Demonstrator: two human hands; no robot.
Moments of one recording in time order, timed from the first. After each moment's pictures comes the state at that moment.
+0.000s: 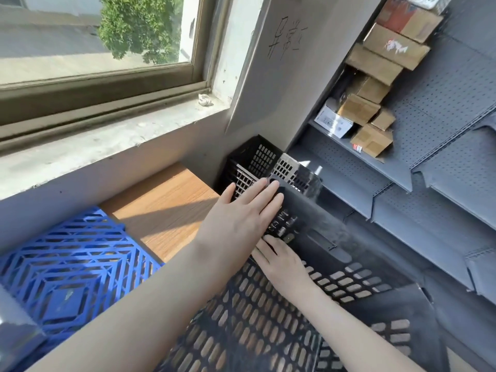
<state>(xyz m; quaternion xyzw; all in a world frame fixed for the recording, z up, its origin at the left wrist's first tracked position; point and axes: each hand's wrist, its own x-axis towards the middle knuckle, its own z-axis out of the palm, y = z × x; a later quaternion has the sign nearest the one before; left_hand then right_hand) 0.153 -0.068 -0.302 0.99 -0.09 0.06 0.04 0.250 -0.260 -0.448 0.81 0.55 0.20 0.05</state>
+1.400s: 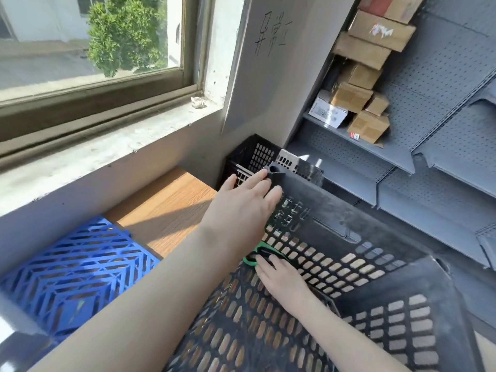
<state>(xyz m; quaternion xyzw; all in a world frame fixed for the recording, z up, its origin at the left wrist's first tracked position) 0.155 -0.068 -0.301 0.99 -0.10 0.08 0.05 0.222 -0.272 -0.507 0.84 0.51 0.08 0.17</state>
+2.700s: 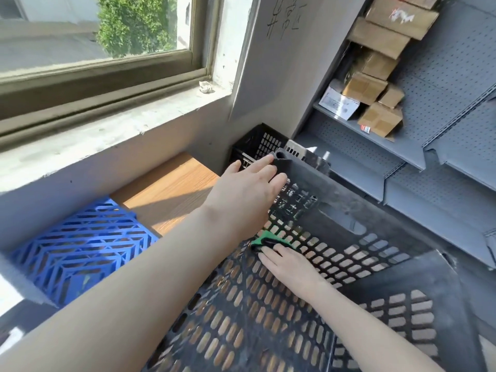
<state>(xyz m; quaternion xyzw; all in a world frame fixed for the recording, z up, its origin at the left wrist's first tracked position) 0.157 -0.066 -0.304 0.99 -0.10 0.08 0.06 0.228 -0.287 -0.489 0.80 0.58 0.08 0.15</state>
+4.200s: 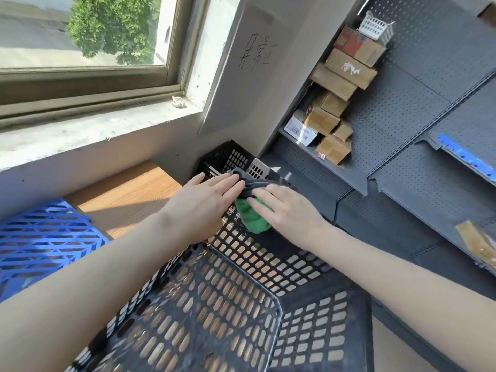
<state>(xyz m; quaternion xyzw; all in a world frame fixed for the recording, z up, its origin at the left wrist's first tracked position) 0.149 -0.070 -0.293 0.99 -0.09 0.07 0.07 0.261 -0.273 -0.274 0.70 0.63 0.27 0.19</state>
